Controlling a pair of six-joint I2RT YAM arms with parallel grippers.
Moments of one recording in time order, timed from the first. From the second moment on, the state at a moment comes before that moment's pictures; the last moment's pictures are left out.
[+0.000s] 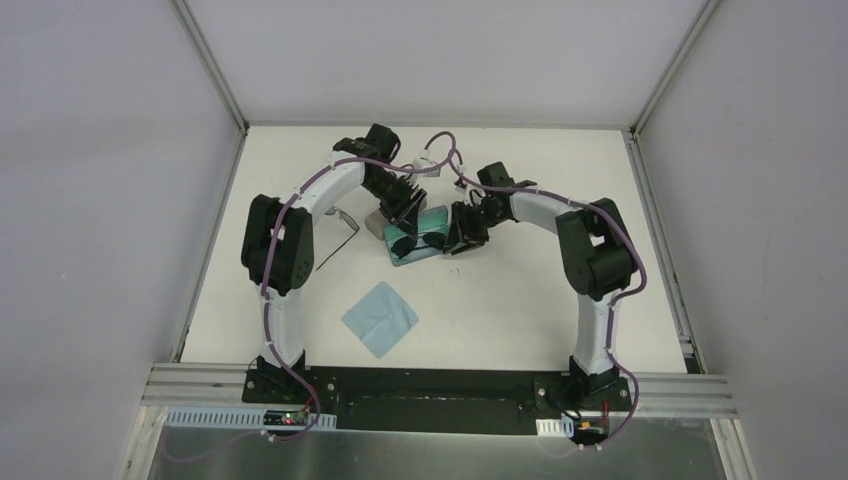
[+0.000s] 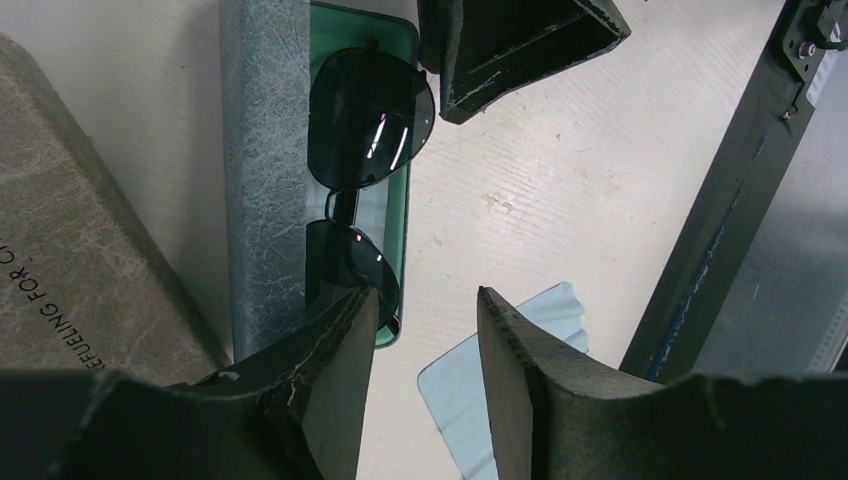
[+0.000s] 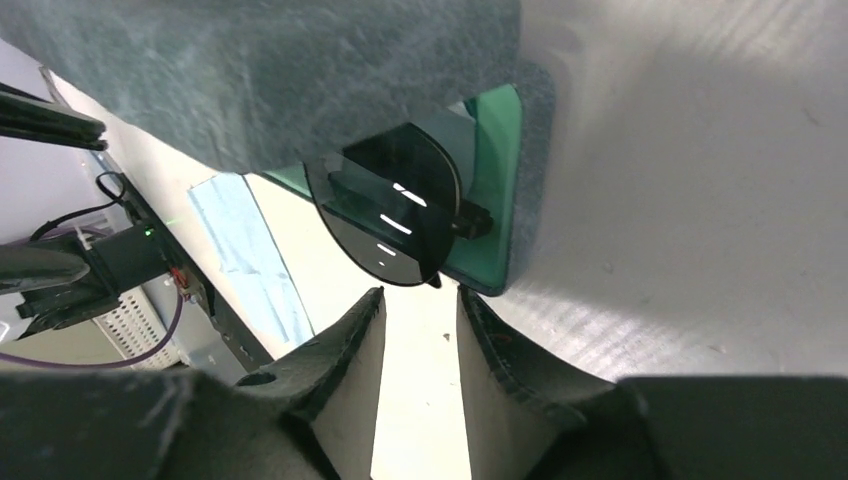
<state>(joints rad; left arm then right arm) -0.41 2.01 1.69 -0.97 0.78 0.66 0.45 2.04 1.36 -0.49 -0.68 0.29</state>
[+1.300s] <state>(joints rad) -0.41 2.01 1.70 -0.97 0.79 0.65 0.50 2.05 1.39 -0.42 -0.64 0.28</state>
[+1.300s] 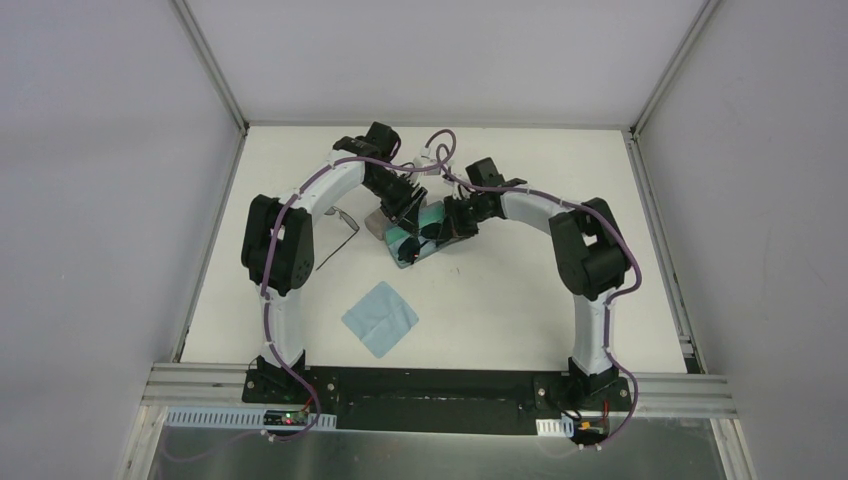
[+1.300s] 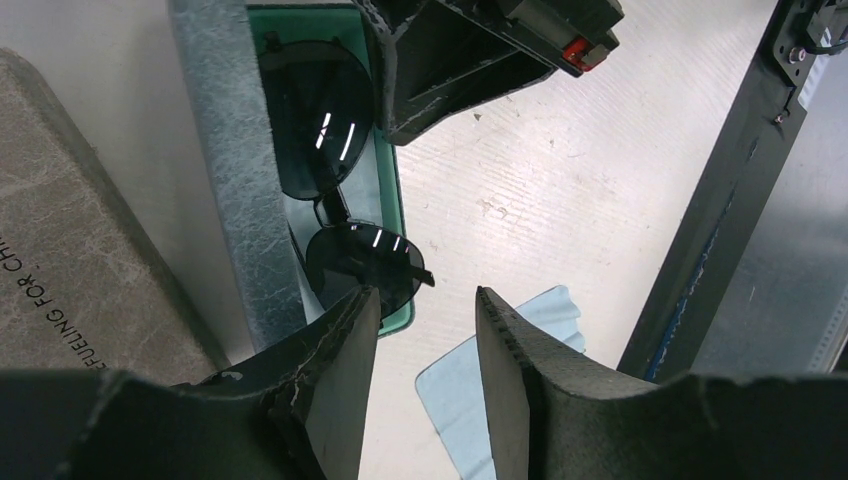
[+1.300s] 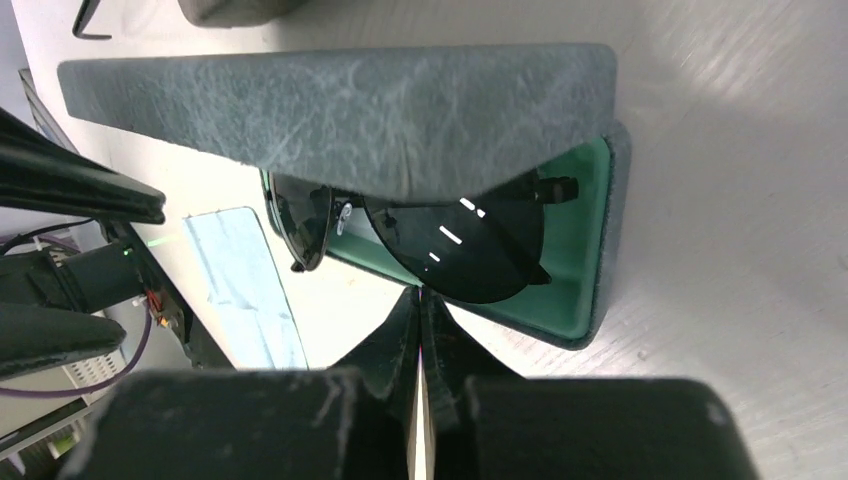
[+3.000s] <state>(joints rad) -0.19 1.96 1.55 -0.64 0.89 0.00 0.79 1.84 1.28 -0.33 -0.45 -0.94</state>
